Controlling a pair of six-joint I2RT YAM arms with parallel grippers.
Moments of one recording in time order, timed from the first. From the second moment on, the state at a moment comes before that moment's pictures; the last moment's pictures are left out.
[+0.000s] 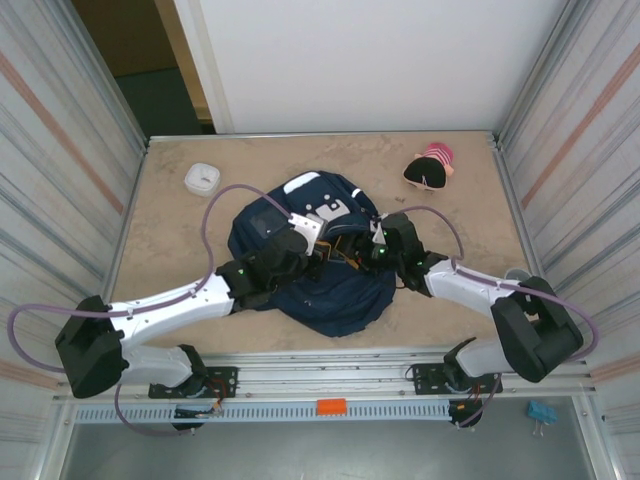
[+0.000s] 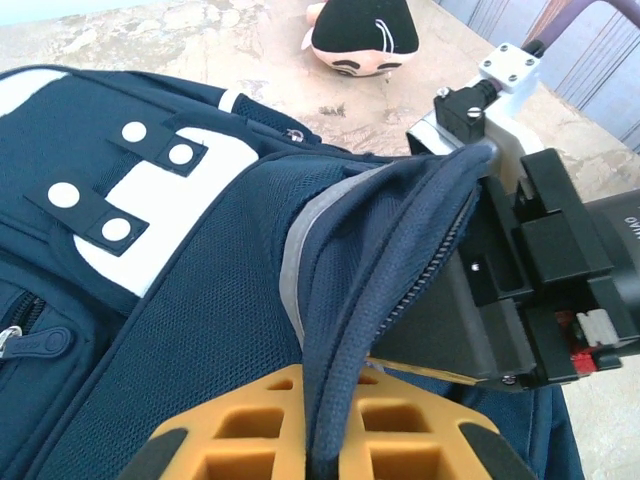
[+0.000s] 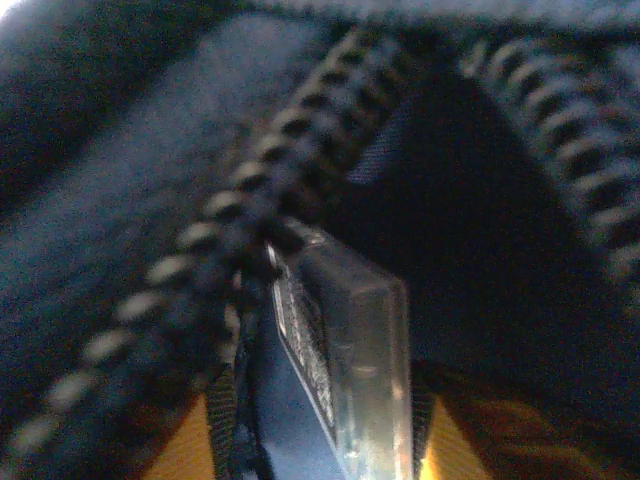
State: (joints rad) left arm -0.98 1.27 0.84 -0.08 -0.26 -0.34; right arm 0.57 1.35 0.62 0.15 -0.40 1.15
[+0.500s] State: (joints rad) left arm -0.98 1.26 0.83 -0.03 -0.23 -0.34; right arm 0.55 1.06 0.63 -0.24 -0.36 0.96
